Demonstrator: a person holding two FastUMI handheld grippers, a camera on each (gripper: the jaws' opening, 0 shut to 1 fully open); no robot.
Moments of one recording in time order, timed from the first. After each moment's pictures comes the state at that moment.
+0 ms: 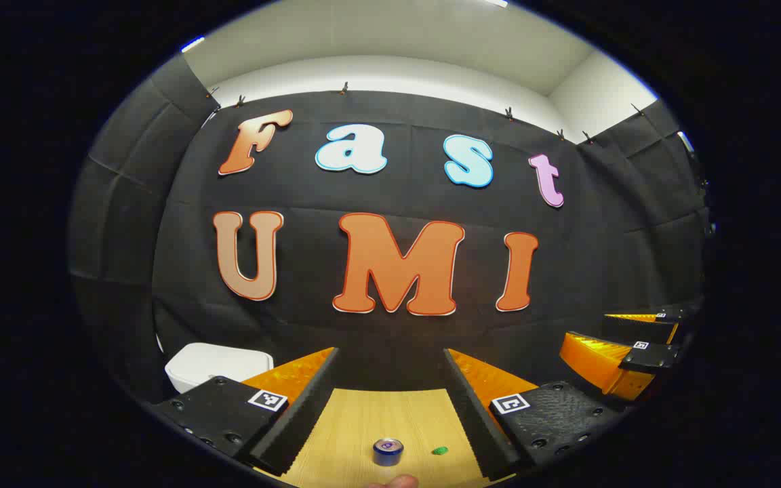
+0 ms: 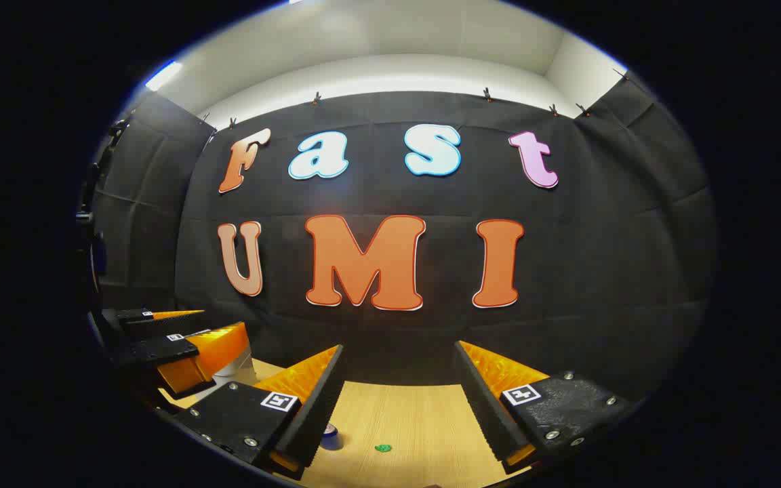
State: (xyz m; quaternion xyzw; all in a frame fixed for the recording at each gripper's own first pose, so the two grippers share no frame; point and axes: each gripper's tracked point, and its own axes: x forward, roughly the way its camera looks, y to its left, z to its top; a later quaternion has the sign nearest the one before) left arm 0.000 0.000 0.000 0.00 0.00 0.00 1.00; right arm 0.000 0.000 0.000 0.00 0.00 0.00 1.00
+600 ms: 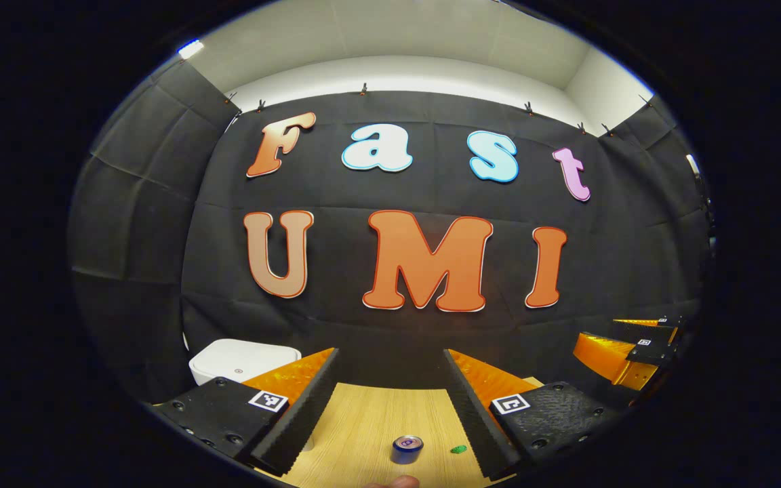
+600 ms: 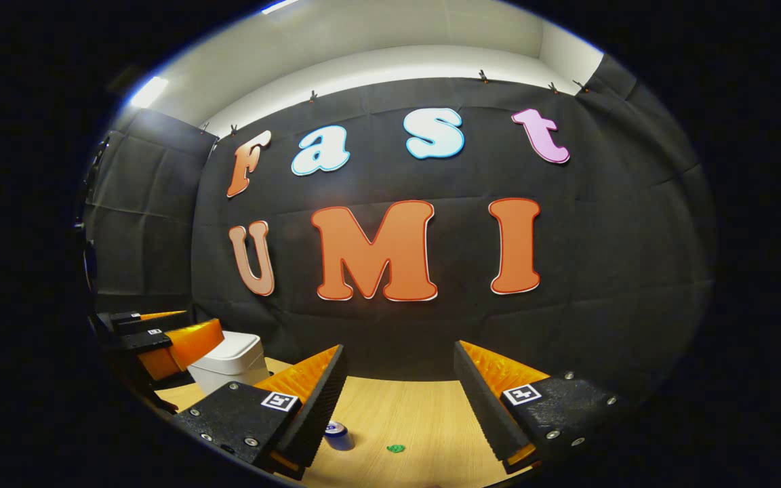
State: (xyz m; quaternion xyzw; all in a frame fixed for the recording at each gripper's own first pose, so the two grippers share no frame) left arm -0.008 0.012 -0.015 0.00 0.01 0.04 1.00; right arm 0.029 -0.013 -0.026 0.02 0.01 0.02 1.00
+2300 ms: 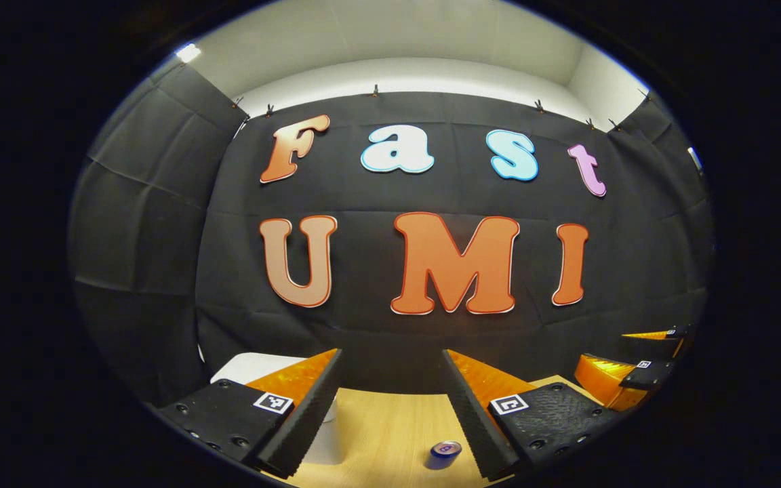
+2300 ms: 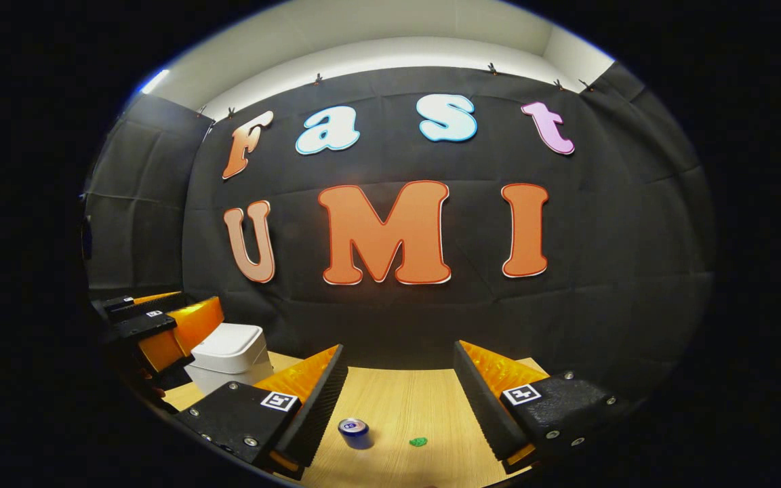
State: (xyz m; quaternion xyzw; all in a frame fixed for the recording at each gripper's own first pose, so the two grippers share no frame) left arm 0.005 0.083 -0.011 0.03 -0.01 0.09 1.00; right arm 0.038 0.049 -0.051 0.02 0.04 0.01 1.00
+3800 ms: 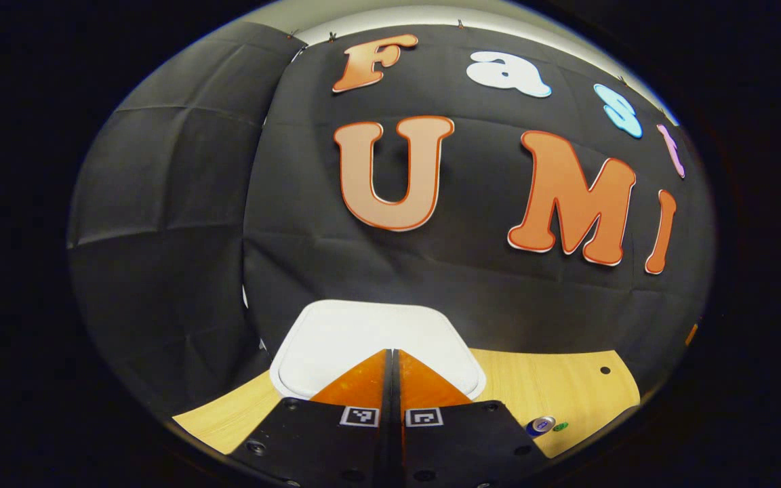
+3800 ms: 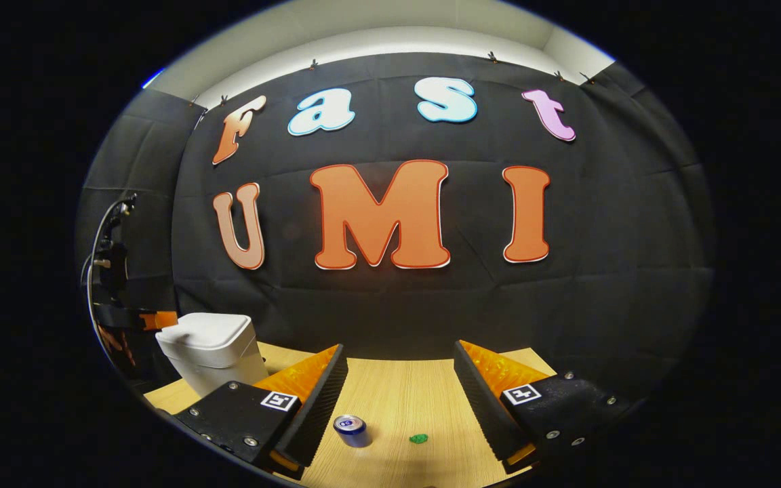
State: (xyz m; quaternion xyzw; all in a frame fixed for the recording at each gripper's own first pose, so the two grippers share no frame) left arm 0.073 0.282 -0.143 -0.04 0.18 0.18 0.97; right arm 0.063 0.049 -0.080 0.02 0.07 -0.01 1.00
